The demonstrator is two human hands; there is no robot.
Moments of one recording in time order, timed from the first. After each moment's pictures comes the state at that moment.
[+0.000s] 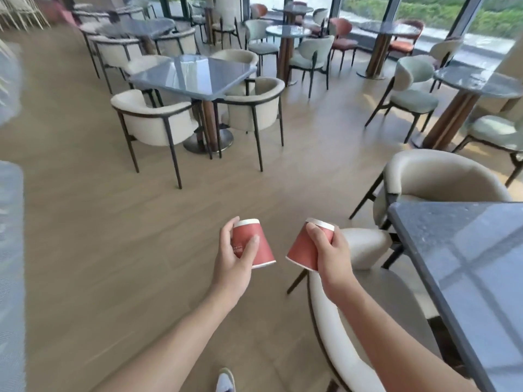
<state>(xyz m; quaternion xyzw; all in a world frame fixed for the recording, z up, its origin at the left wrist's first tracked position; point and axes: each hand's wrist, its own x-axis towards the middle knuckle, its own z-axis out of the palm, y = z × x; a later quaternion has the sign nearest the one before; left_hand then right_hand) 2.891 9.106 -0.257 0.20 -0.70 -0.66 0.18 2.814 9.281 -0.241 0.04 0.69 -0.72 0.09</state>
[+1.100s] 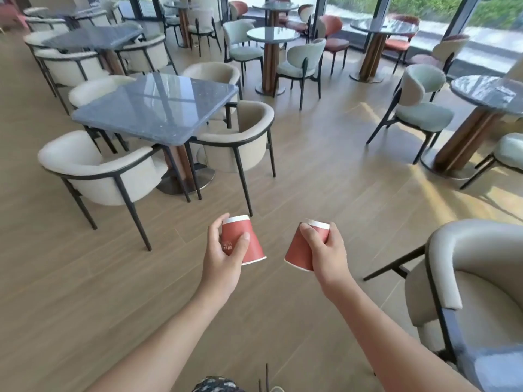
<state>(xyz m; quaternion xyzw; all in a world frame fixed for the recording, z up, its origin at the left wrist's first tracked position) 2.321 8.912 -0.244 0.17 -0.70 -0.66 0.19 2.254 9.102 -0.235 0.05 0.73 -0.68 0.06</state>
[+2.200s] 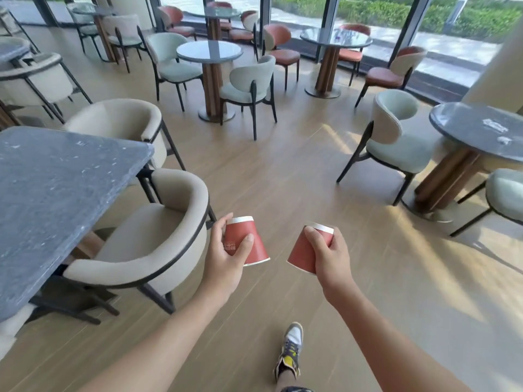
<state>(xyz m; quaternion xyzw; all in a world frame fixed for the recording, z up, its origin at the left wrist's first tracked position) 1.487 8.899 -0.271 0.10 -0.72 -0.67 0.11 1.460 9.102 -0.267 0.14 0.70 -0.70 -0.02</state>
